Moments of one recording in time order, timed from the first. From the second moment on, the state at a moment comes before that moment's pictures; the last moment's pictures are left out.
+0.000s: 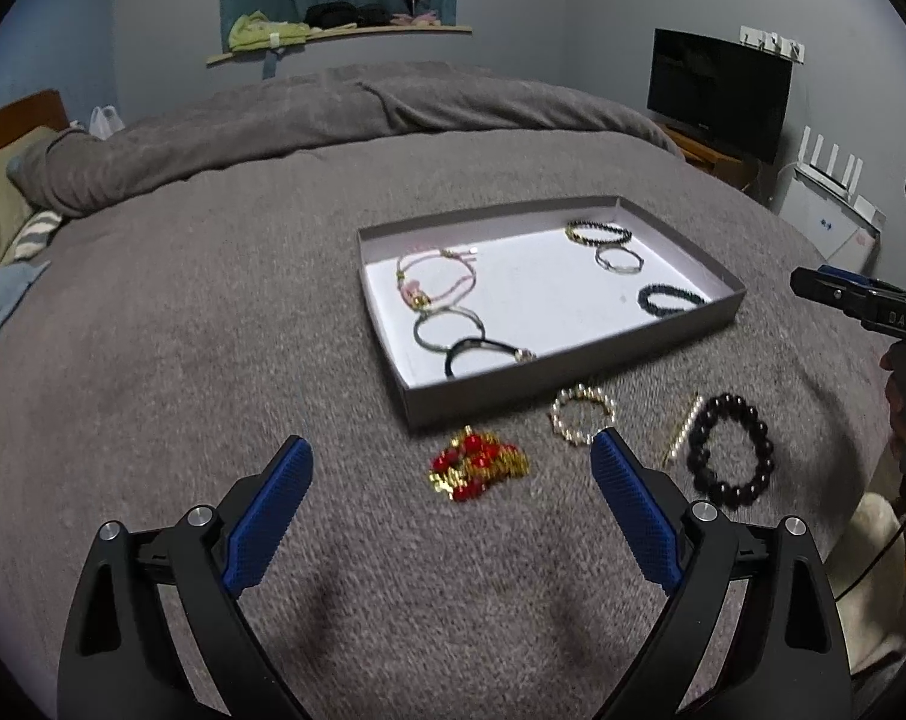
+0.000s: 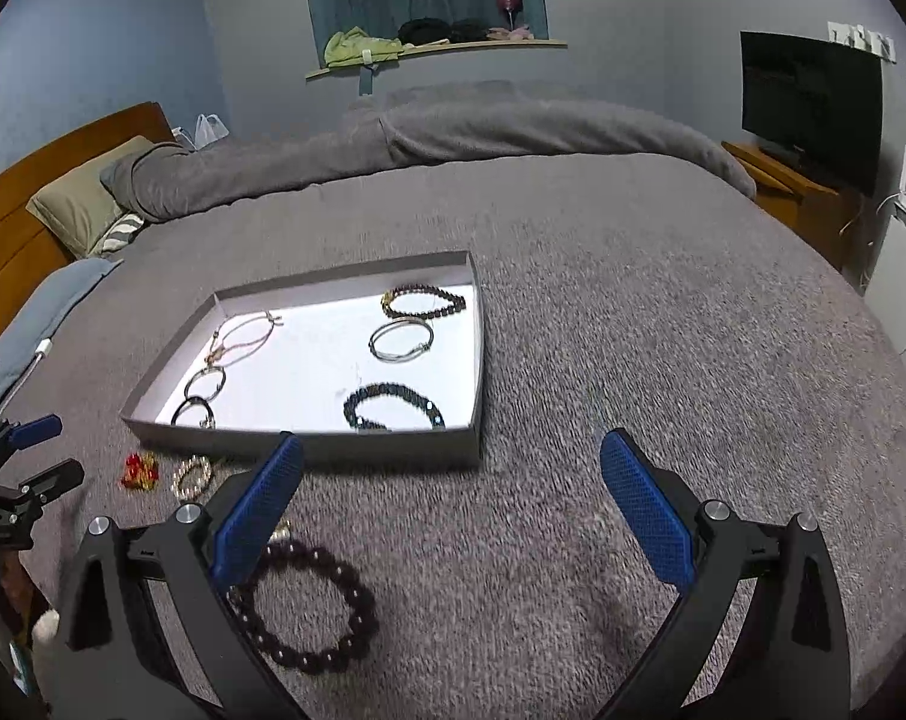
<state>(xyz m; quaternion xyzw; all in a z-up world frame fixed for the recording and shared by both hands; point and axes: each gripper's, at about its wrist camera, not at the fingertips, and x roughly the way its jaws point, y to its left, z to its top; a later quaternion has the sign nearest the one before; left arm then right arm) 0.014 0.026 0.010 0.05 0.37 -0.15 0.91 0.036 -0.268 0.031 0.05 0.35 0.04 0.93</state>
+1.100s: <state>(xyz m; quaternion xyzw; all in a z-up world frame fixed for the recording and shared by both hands) 0.008 0.029 -0.025 0.06 0.40 -0.13 0.90 0.006 -0.189 -0.014 -0.04 0.39 0.14 0.91</state>
